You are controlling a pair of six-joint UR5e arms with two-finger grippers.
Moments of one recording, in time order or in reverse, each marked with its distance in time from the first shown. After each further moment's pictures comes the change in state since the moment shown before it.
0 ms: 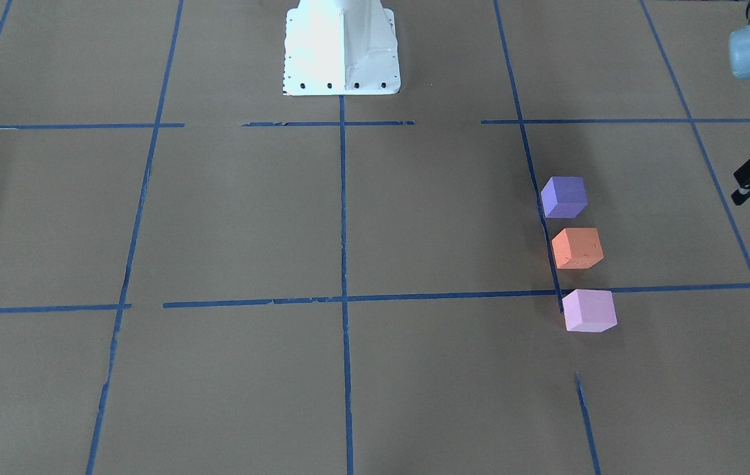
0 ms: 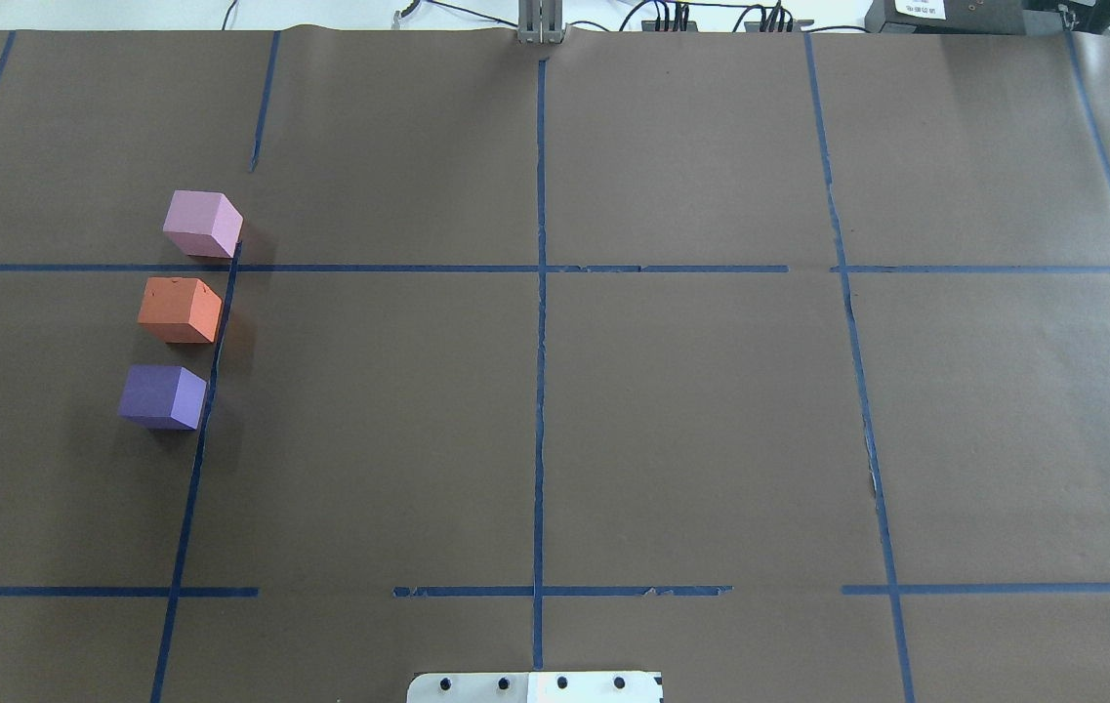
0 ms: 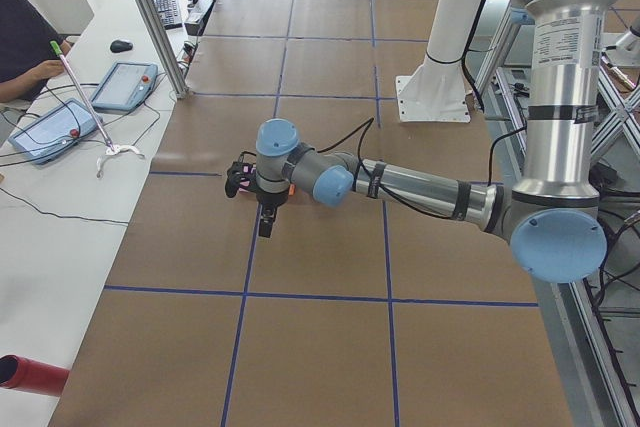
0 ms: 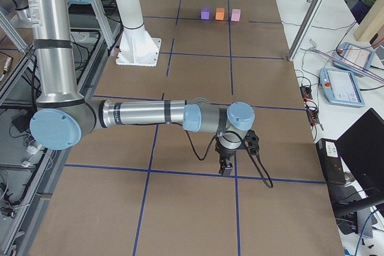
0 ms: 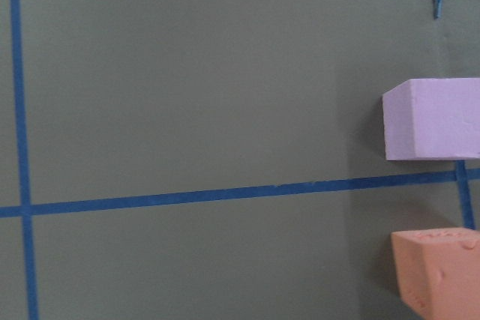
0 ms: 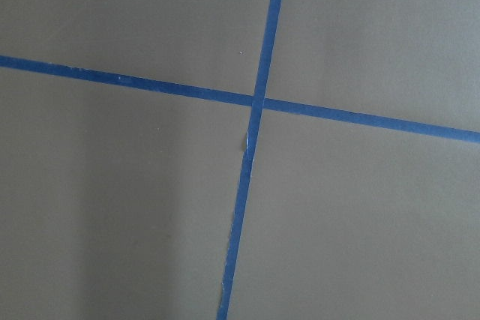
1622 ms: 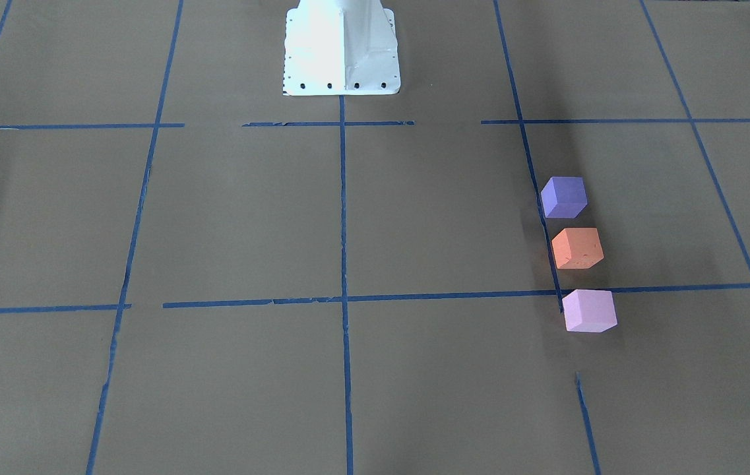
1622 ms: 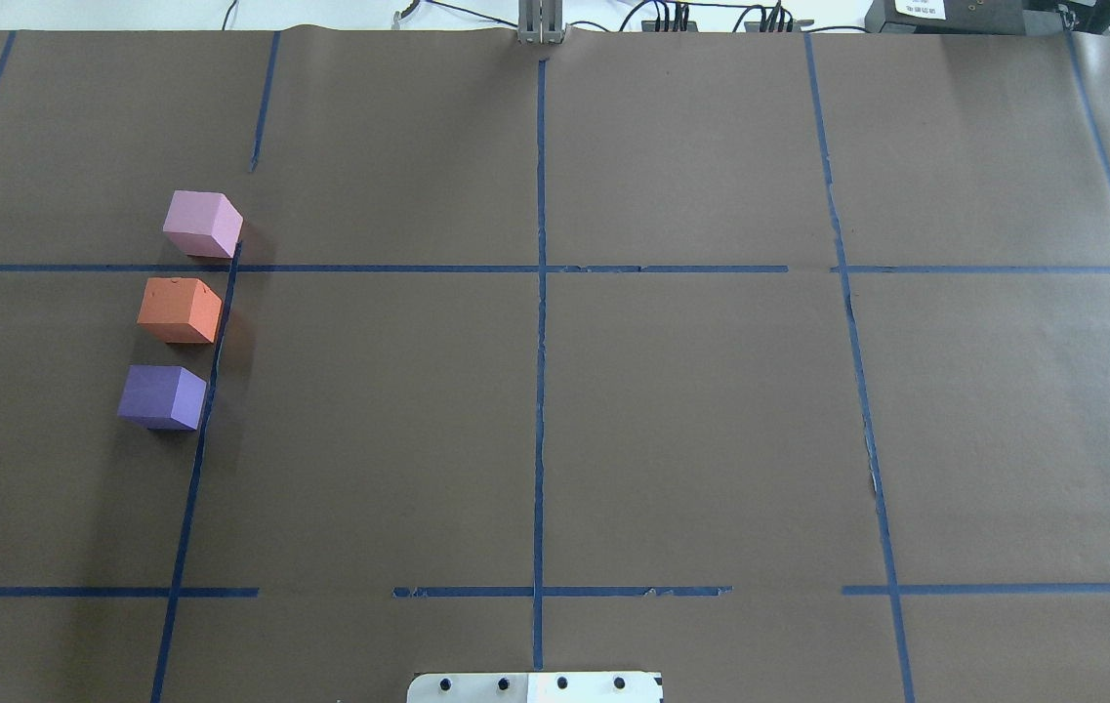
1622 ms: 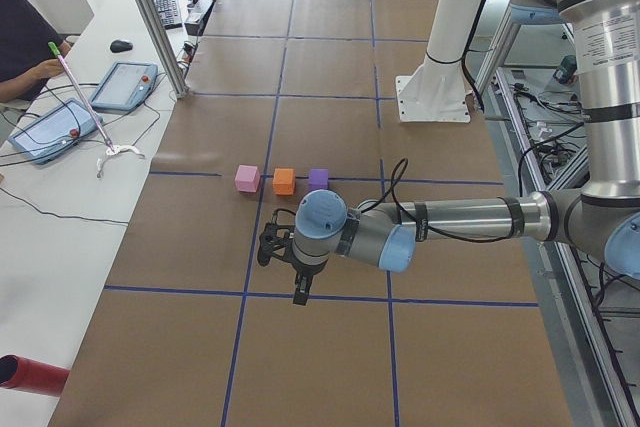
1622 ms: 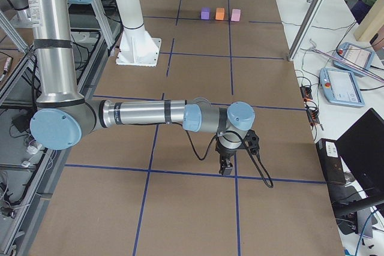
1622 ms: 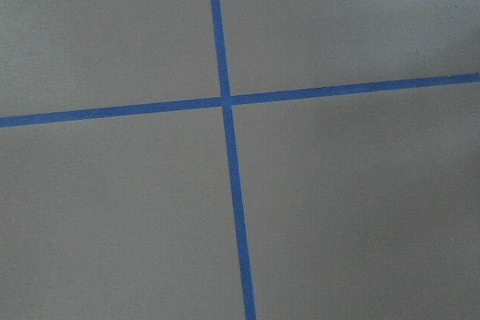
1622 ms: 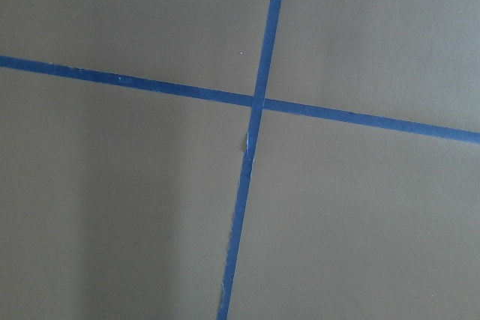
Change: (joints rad) left arm -0.204 0.181 0.035 0.024 -0.113 0.359; right arm 0.000 0.000 0.000 0.000 0.000 0.000
